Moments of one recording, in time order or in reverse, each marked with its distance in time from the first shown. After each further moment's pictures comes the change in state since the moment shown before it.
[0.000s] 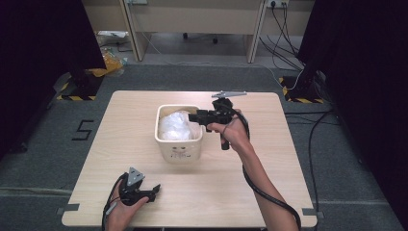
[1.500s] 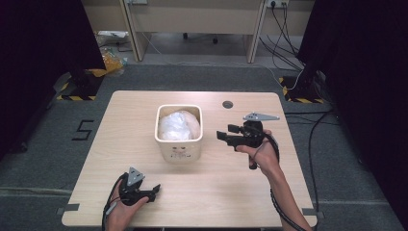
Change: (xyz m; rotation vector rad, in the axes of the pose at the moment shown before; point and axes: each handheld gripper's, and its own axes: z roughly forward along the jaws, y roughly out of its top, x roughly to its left) left arm 0.000 0.000 0.000 -0.001 0.000 -0.004; right arm -0.027 -0.067 -0.069 -0.050 -0.116 -0.031
